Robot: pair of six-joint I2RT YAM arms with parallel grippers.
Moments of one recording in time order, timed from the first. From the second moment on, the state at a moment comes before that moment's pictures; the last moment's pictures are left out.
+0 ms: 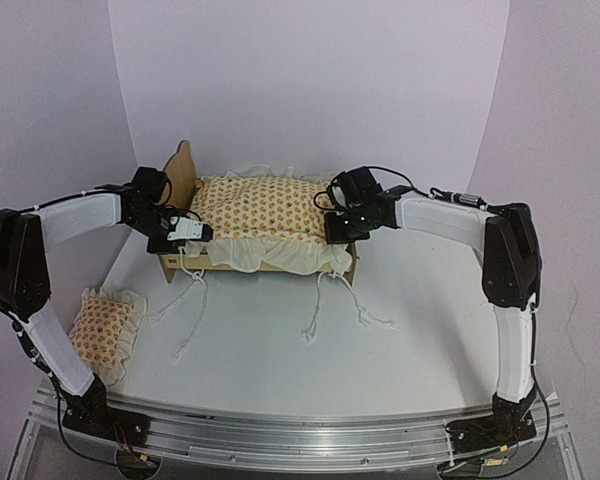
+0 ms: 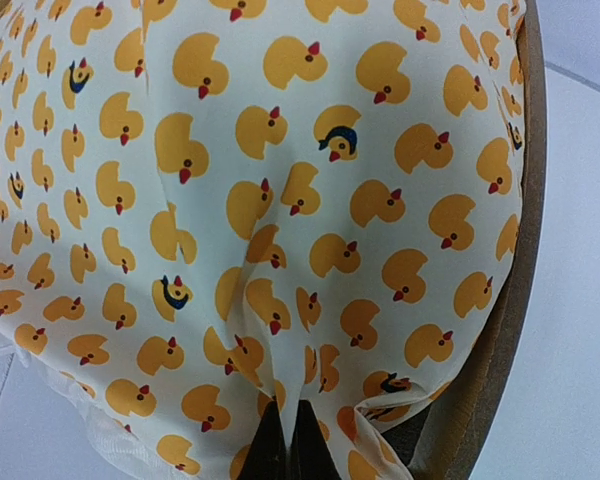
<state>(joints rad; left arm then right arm) -0.29 1.67 1.29 -0.58 0.10 1.37 0.63 2.12 1.80 -0.50 0.01 0.32</state>
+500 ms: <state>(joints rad) -0.19 1.61 1.12 -0.67 0.13 1.45 0.63 2.10 1.79 -0.53 0.00 0.26</state>
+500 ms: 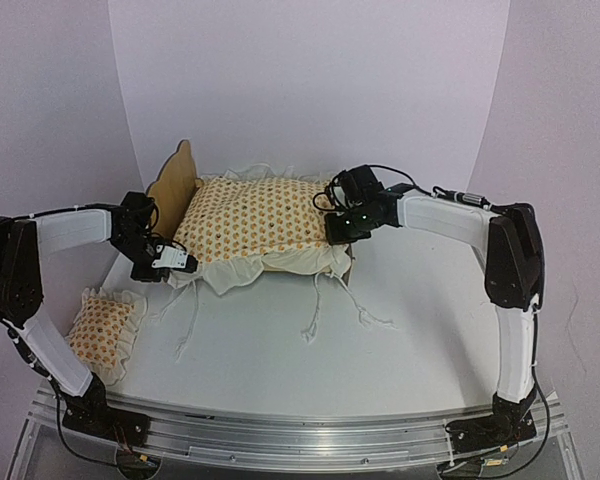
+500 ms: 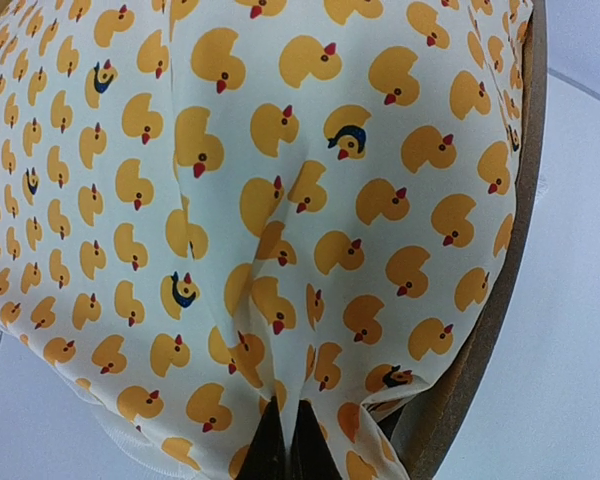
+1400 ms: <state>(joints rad) -0.21 1.56 1.38 -0.84 0.31 1.11 0.56 1.89 1.70 -0.60 -0.05 0.43</state>
